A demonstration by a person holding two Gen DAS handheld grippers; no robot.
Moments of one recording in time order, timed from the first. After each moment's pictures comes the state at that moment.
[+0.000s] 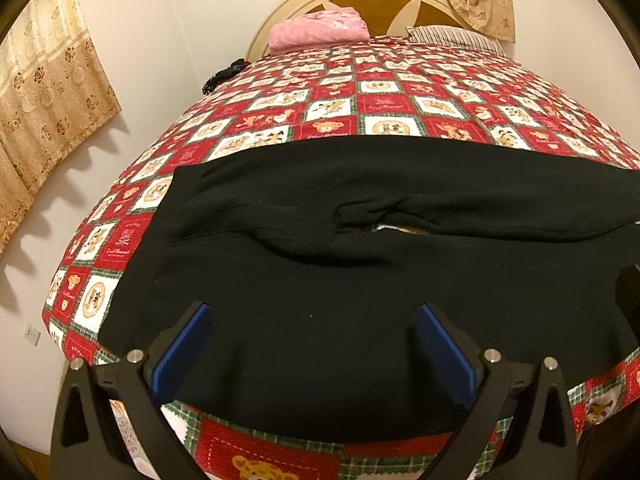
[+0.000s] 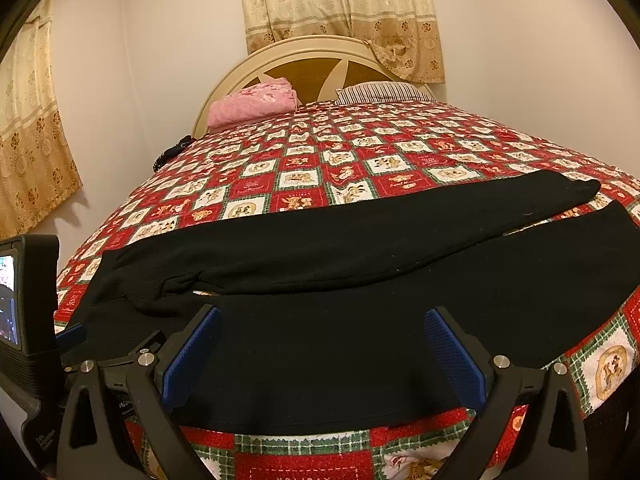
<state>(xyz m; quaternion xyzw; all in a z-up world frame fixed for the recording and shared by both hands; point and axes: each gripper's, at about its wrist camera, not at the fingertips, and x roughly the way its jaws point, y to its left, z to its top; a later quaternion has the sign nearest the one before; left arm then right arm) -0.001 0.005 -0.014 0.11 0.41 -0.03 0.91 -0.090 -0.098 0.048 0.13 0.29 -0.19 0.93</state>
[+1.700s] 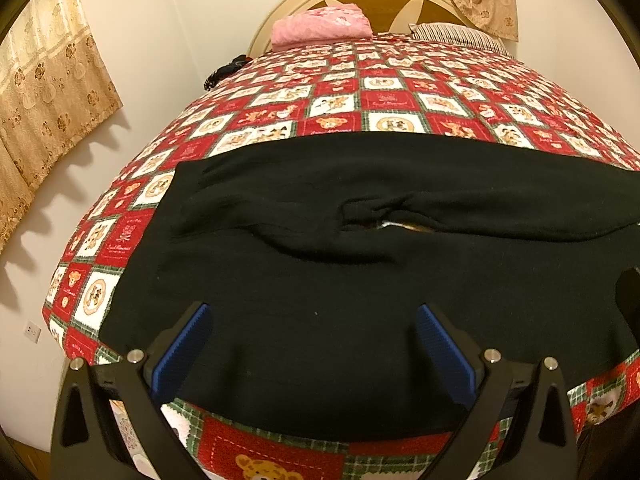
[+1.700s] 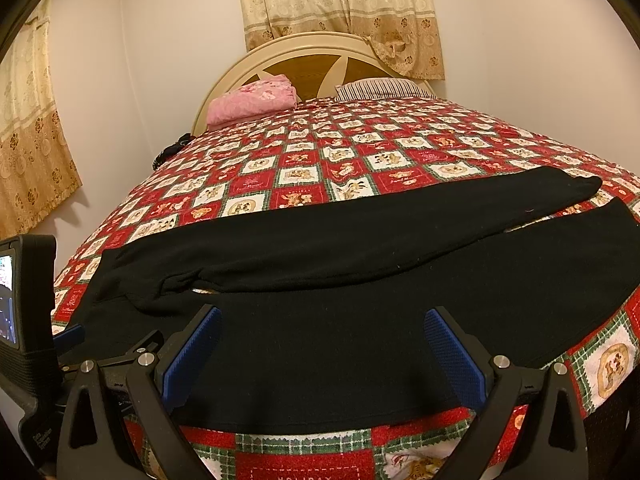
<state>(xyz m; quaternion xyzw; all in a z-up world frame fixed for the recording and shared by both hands) 0.000 0.008 -0.013 0.11 0.41 -0.03 0.90 -0.090 -0.099 0.046 0.14 0.29 -0.19 0.93</state>
